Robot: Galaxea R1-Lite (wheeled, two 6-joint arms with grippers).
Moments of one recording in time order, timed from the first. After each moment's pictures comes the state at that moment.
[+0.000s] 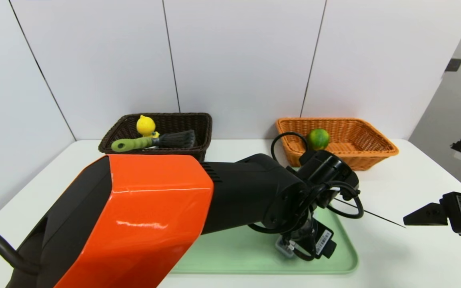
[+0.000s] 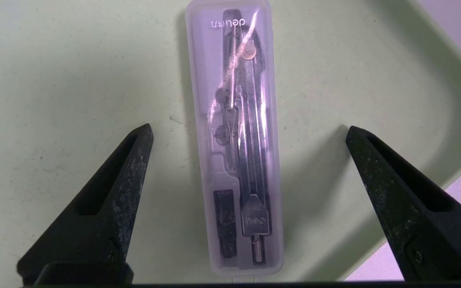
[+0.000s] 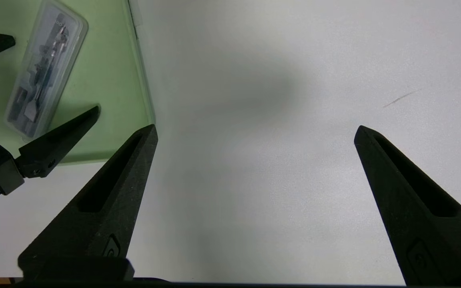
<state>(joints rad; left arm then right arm) -1.04 2.34 -1.96 0.54 0.14 -0.18 0.08 1.34 -1.01 0.72 0.03 0.26</state>
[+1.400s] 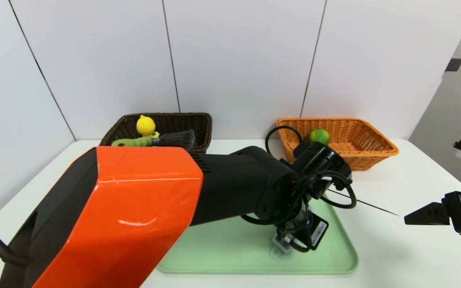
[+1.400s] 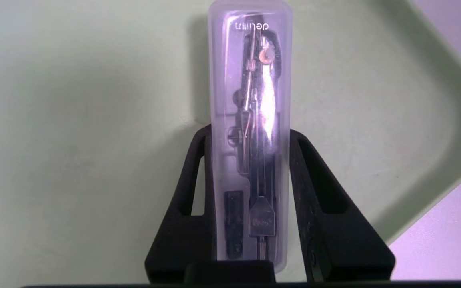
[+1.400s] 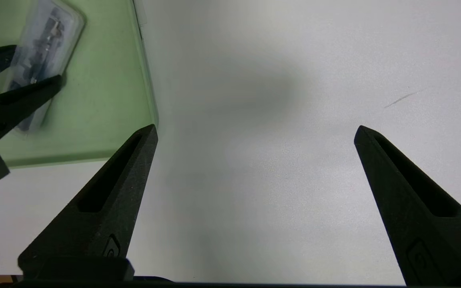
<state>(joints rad) -1.01 2.31 -1.96 0.54 0.13 -0.18 0.08 1.32 -1.01 0.72 0.03 0.26</state>
